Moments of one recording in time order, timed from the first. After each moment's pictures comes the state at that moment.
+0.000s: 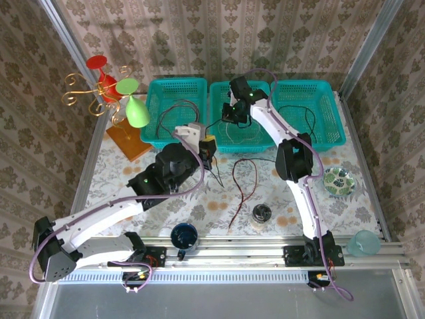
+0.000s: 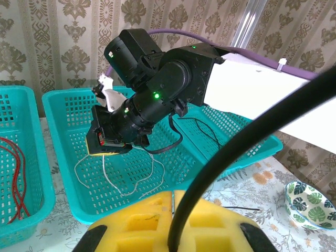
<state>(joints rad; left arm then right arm) -0.99 1.09 0.93 0.01 -0.29 -0.32 0.36 2.47 2.39 -0.93 -0.24 0.48</state>
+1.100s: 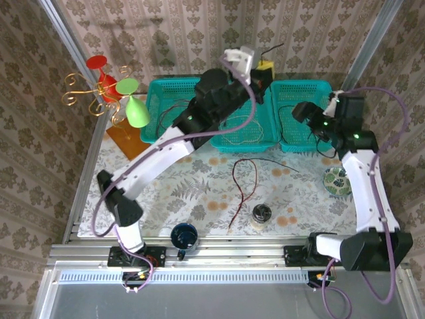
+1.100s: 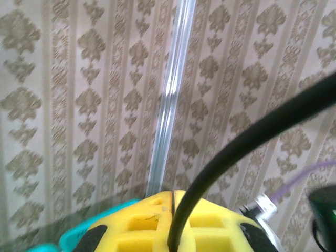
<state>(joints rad) -0.95 1.84 2.06 0.00 -0.02 -0.18 -0.11 1.20 1.28 -0.67 -0.29 0.58</state>
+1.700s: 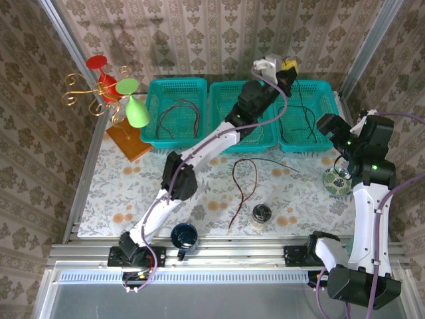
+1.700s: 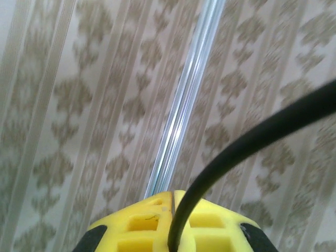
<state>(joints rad) -0.90 2.57 2.56 0.39 -0.02 -0.34 -0.31 0.96 1.15 -0.70 -0.29 0.58</state>
